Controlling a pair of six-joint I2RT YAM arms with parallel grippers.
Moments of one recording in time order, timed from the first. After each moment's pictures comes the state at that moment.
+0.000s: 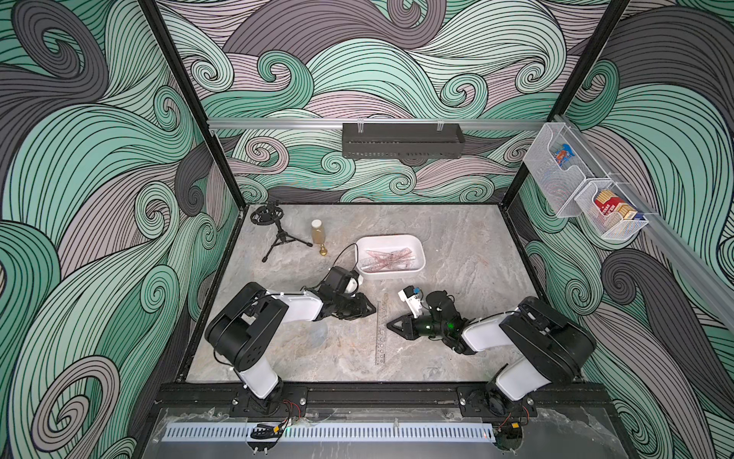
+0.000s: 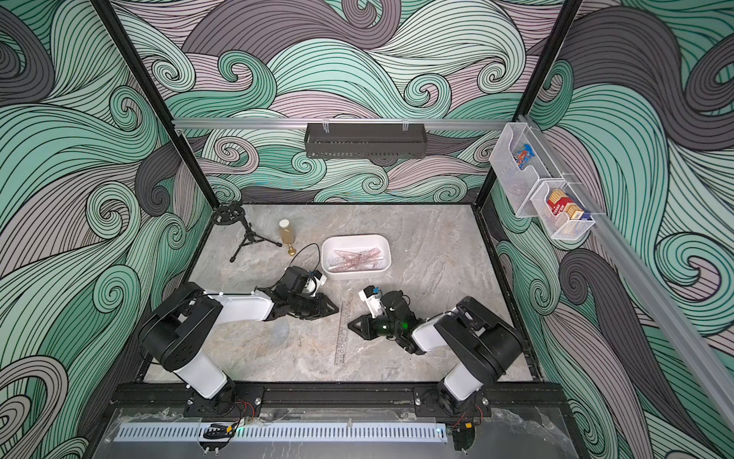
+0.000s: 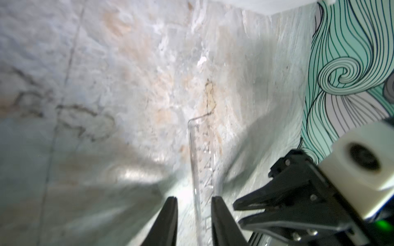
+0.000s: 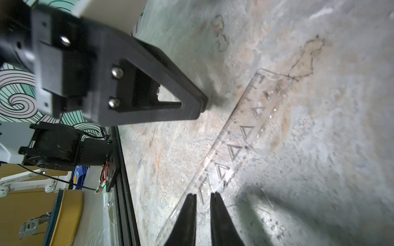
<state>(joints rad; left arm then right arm) -0.59 1.63 0.64 0.09 0.56 -0.71 0.64 1.56 0.30 0.64 -0.56 0.60</state>
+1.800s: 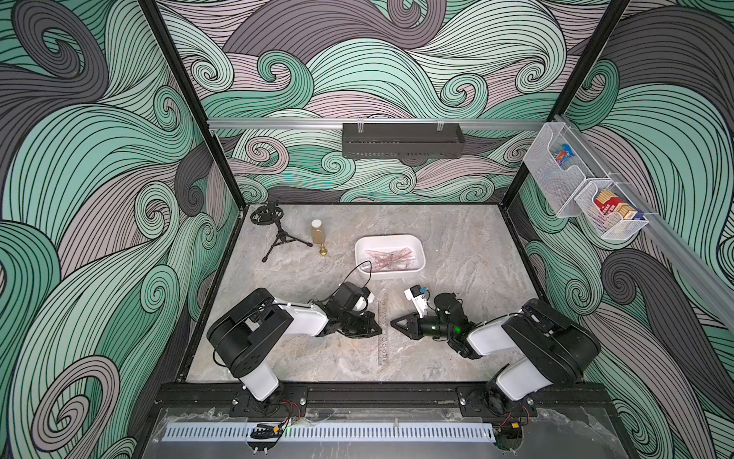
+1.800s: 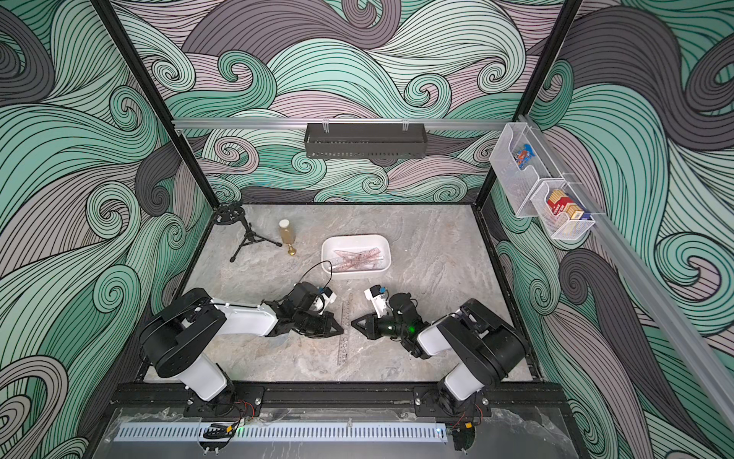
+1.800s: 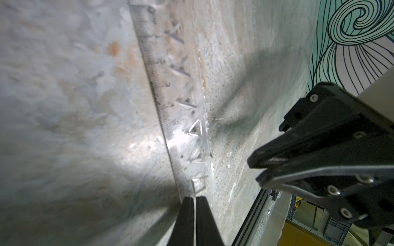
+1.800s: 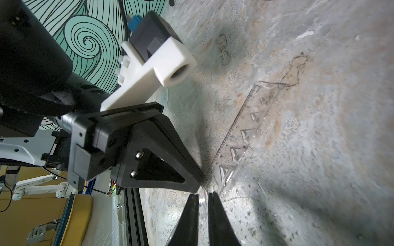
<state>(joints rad) -0.75 1.65 0.58 0.16 0.55 -0.74 0.61 1.57 0.23 0.76 -0.59 0.64</state>
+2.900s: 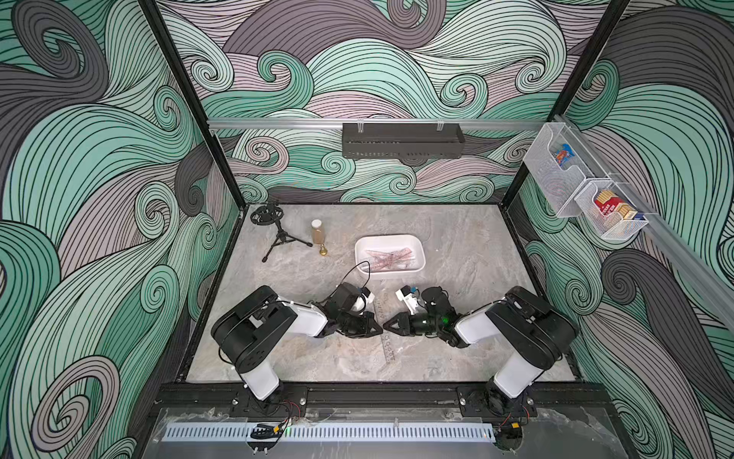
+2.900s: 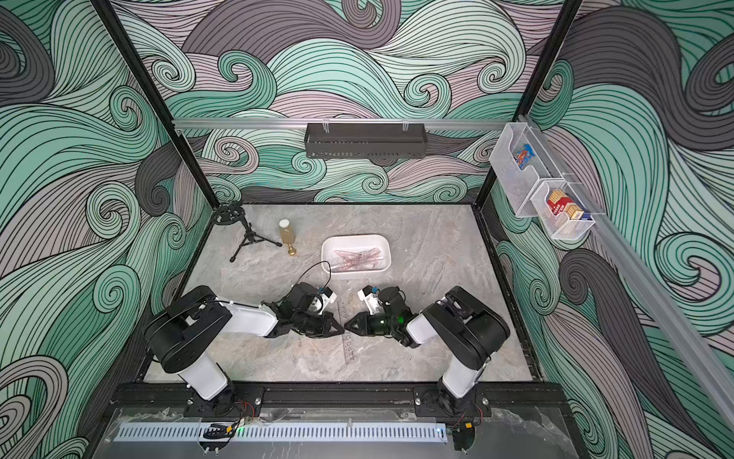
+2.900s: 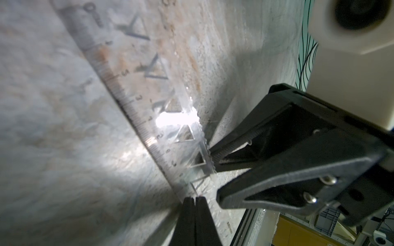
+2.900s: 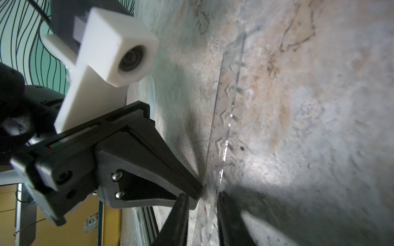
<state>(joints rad) -0.73 1.68 0.54 0.27 0.59 -0.74 0.63 1.71 0.37 0.63 -0.68 0.79</state>
